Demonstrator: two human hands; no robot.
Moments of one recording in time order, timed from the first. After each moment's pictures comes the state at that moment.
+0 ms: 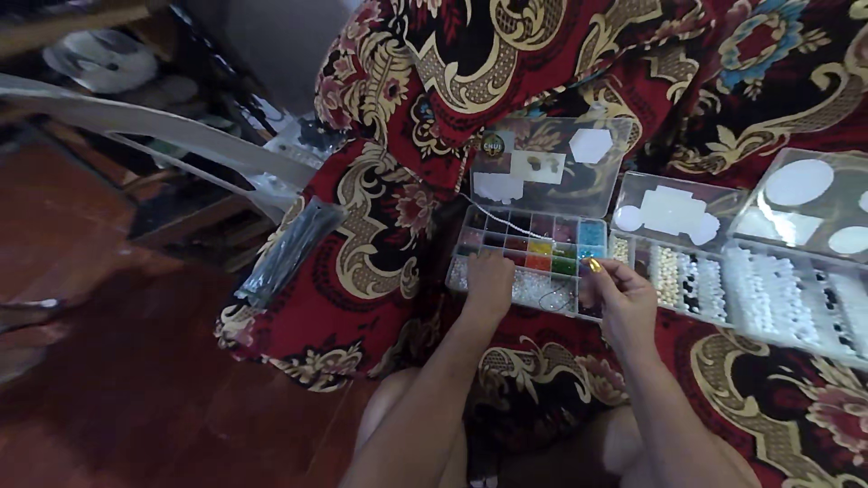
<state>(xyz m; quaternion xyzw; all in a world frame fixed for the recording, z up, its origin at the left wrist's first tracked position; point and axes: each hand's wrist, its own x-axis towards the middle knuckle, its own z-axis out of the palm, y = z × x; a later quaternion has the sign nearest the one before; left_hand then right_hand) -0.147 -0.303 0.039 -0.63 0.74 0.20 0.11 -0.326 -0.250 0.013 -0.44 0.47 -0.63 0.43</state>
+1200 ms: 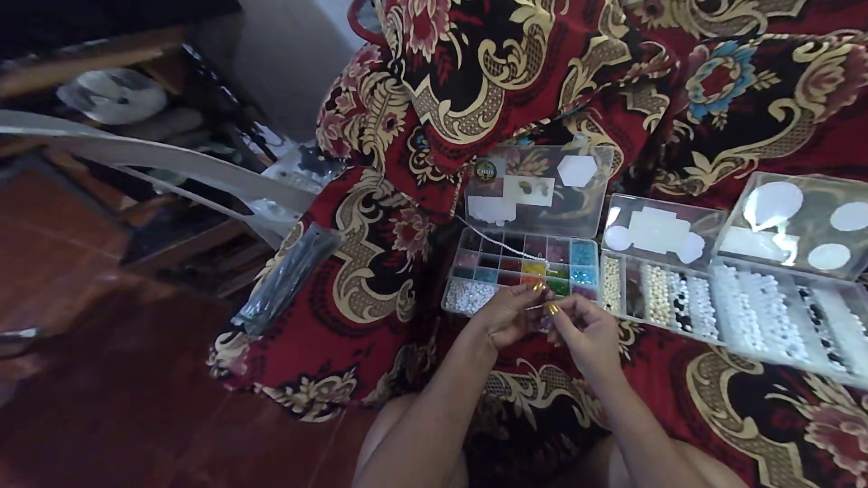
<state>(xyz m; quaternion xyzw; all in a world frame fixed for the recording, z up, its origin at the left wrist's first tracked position) -0.153 -0.288 0.030 -0.40 0.28 0.81 -0.31 -0.300 -0.237 0.006 -0.52 0.46 -0.60 0.40</state>
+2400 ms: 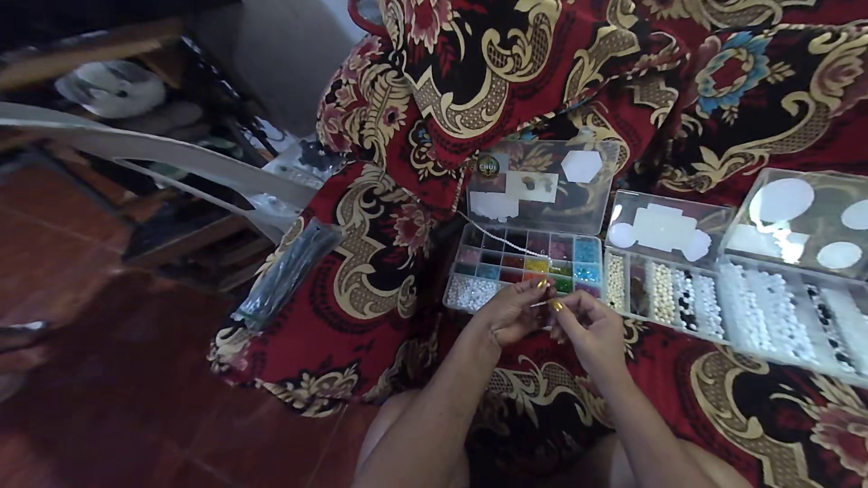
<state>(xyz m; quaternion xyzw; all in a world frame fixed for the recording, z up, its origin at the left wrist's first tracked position) -0.156 -0.287 0.030 -0.38 0.25 0.83 -0.33 -0.301 -0.237 0.008 -0.52 0.47 -0.59 0.40</state>
